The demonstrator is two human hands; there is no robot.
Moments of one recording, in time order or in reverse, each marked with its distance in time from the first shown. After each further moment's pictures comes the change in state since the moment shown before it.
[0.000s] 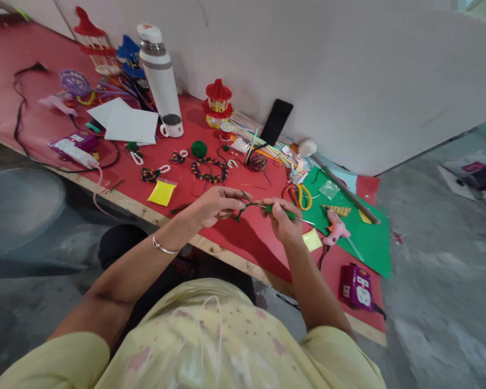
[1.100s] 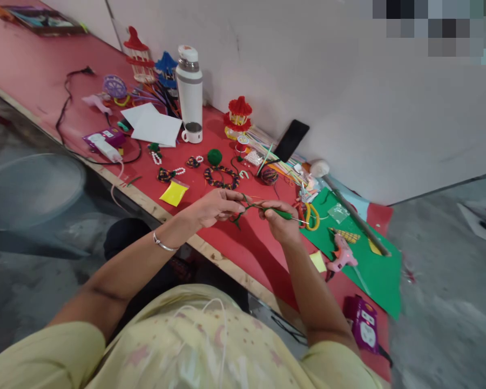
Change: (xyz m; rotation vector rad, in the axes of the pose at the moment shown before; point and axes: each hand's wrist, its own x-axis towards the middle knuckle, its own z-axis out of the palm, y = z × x) left_hand -0.001 0.007 -0.024 -0.002 0.047 0.043; right_hand 0.042 0.015 0.008 0.045 -0.164 0.098
